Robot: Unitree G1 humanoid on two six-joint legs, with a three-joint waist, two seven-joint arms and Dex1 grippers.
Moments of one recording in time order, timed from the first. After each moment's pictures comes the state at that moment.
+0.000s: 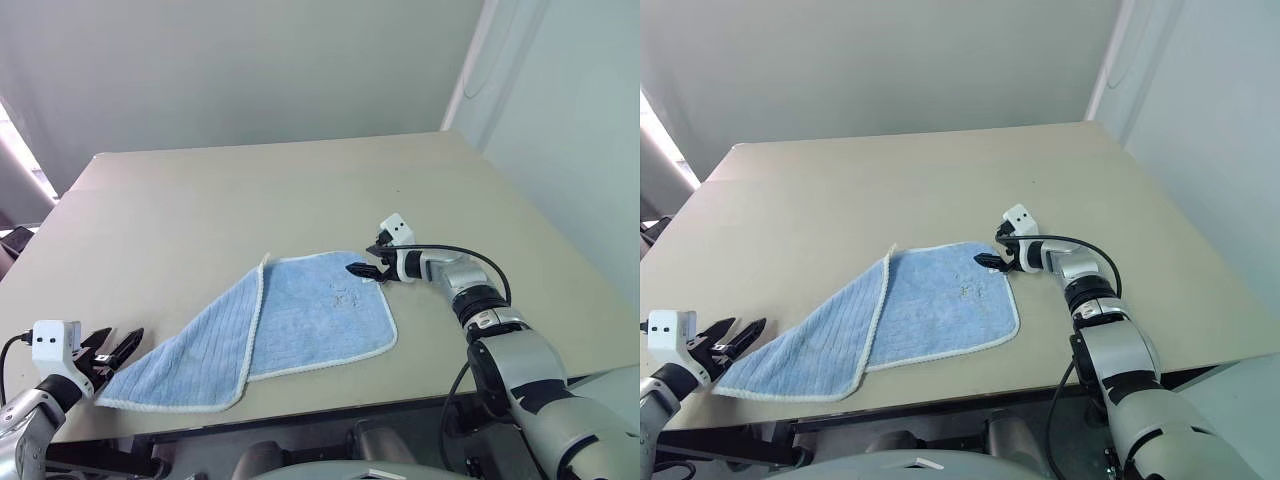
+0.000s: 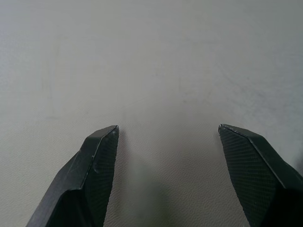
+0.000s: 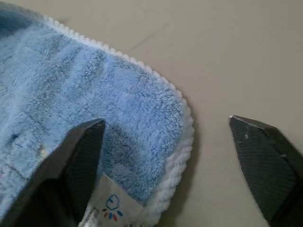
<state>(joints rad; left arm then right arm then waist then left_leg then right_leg) 0.28 0.57 0.53 0.10 -0.48 0.31 -0.67 -0.85 -0.29 0.09 1.08 0.05 0.19 0.90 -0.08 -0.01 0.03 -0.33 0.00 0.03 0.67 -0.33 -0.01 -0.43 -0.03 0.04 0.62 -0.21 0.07</state>
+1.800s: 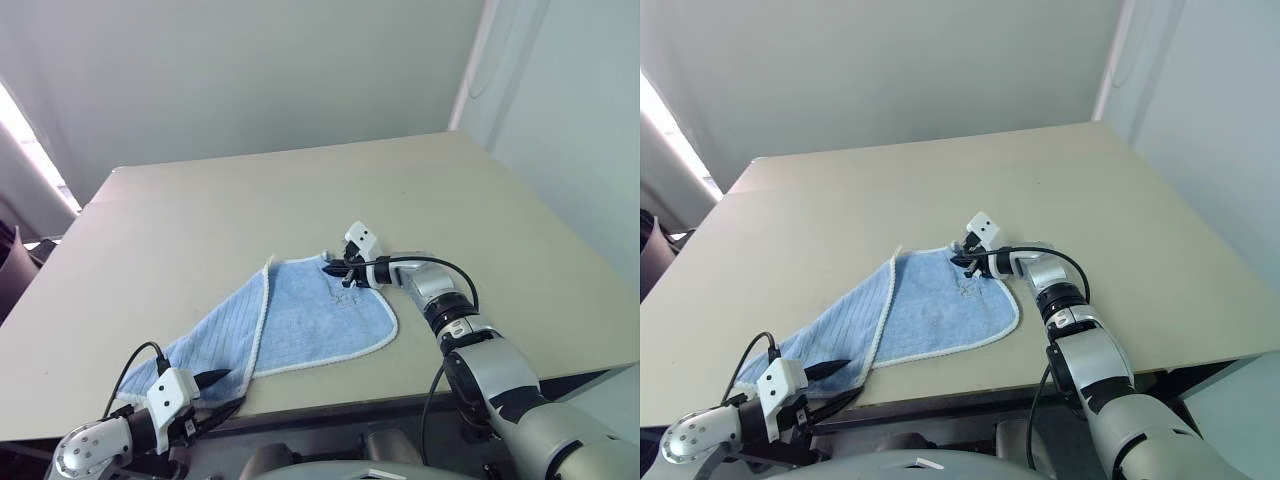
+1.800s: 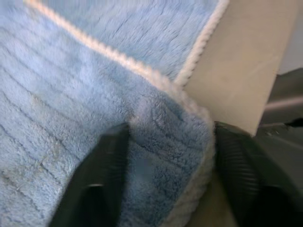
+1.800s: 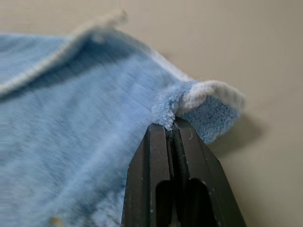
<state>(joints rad) 0.49 0.62 0.03 -0.02 -0.26 -0.27 -0.92 -0.81 -0.17 0.11 0.97 -0.03 0.14 0.96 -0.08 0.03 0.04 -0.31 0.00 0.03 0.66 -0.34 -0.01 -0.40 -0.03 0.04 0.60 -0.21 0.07</state>
